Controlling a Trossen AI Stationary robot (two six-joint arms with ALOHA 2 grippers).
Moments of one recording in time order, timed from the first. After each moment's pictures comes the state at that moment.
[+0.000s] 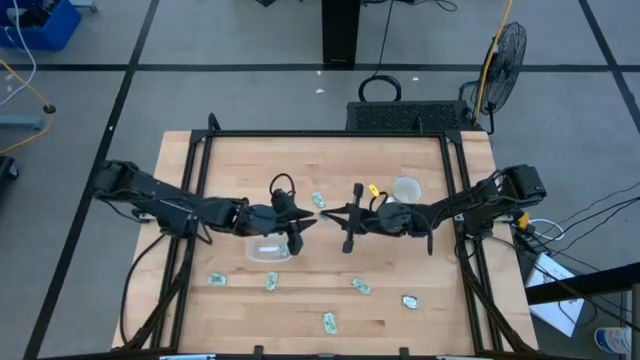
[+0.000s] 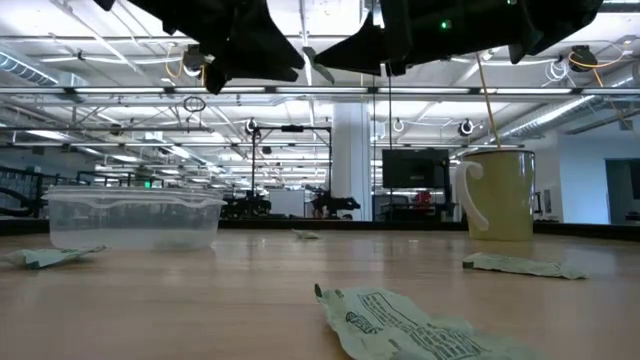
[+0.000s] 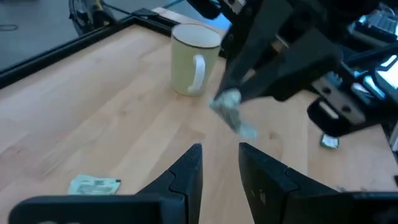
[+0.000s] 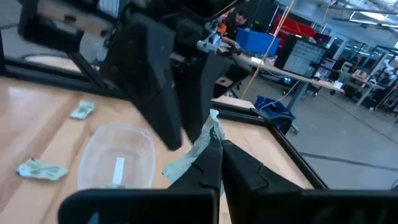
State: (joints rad) left arm -0.21 1.40 0.84 0.11 -0.41 -0.45; right arm 0.16 1.57 0.73 0.74 0.39 -0.26
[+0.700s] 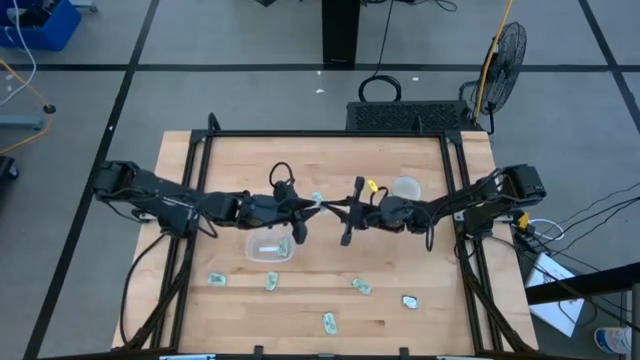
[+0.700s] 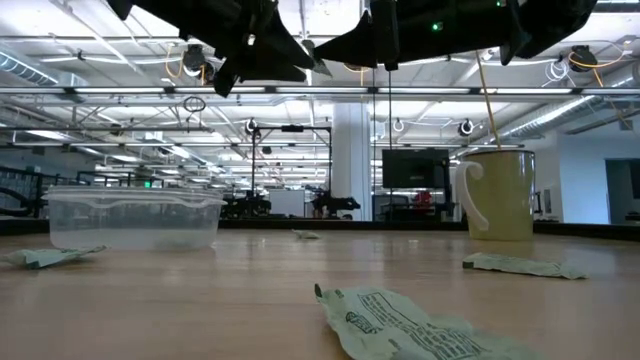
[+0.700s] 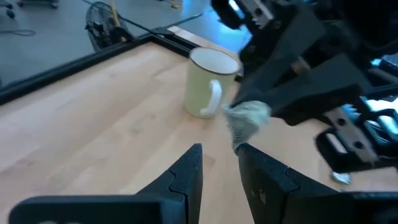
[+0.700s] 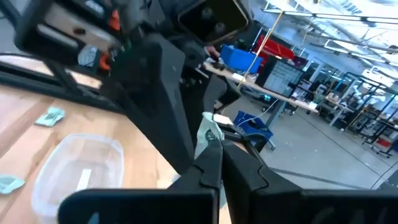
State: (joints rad) left arm -0.14 1.41 0.84 0.19 -0.42 -0.46; right arm 0.13 1.57 0.73 0.83 0.39 -0.38
